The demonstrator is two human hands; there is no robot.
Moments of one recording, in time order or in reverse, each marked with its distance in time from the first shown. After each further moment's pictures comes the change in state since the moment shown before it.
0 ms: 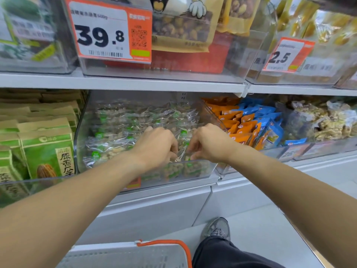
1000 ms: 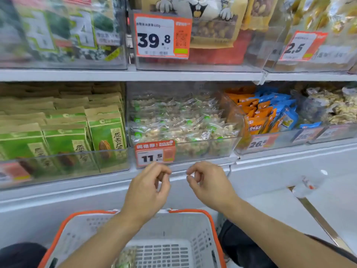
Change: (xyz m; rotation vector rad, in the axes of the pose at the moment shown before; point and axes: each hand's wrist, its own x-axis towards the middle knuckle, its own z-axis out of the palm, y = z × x) left_hand -0.181 -0.015 0.041 -0.494 0.462 -0.097; right_hand -0.090 -0.123 0.099 0.435 0.329 0.206
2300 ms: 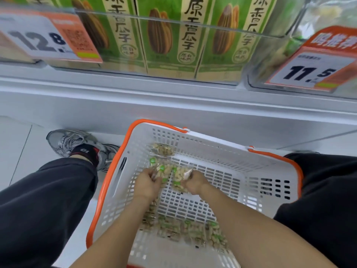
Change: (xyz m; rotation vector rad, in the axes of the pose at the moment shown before) left_hand -0.250 -0.198 -0.022 -0.003 -0.250 -1.451; right_hand -0.111 -0.002 0.363 0.239 -1.037 0.975
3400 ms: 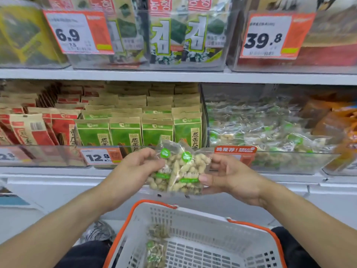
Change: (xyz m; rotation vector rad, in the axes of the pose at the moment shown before) left_hand -0.187 0.234 -0.182 -0.276 -0.150 0.732; right_hand -0.305 -0.115 -0.195 0.372 -0.158 -0.923
